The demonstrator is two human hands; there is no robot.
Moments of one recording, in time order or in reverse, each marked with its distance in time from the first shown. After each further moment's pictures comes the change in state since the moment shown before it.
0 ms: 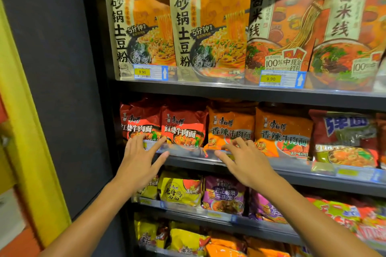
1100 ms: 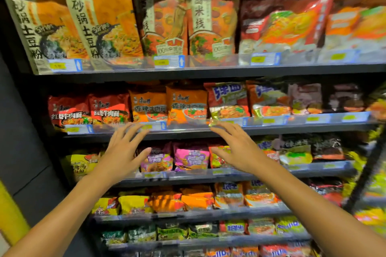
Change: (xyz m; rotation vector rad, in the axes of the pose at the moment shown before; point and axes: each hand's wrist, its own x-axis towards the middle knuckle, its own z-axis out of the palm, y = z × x) left_hand -0.089 0.188 -0.033 -0.020 0.029 0.429; right_hand -0.209 0.174 -0.063 0.179 0.119 -0.060
